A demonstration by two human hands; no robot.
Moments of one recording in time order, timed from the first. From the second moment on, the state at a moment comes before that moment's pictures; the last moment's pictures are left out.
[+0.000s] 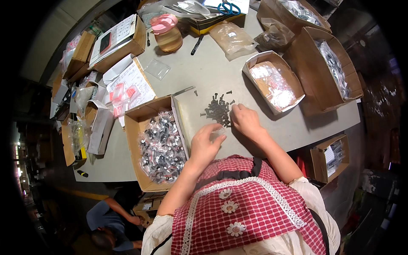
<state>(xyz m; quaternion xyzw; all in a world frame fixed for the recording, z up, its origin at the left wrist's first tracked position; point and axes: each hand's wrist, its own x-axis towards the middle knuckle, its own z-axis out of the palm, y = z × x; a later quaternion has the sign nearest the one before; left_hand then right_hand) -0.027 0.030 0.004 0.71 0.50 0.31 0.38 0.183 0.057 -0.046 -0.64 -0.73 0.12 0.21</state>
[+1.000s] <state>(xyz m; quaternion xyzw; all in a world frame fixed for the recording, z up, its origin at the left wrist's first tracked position) -0.027 0.026 0.017 0.70 0.48 0.38 0.38 0.208 0.084 -0.041 -0.67 -0.69 0.16 0.22</state>
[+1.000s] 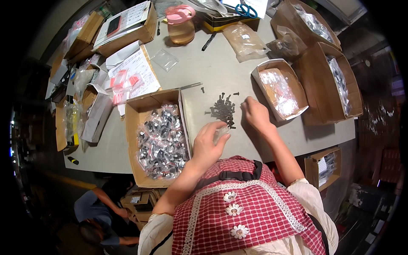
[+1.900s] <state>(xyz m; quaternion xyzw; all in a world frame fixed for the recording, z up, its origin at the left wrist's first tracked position) -0.027 0.021 0.033 0.69 0.40 0.42 0.43 0.168 0.023 0.073 -0.51 -0.47 0.61 0.39</state>
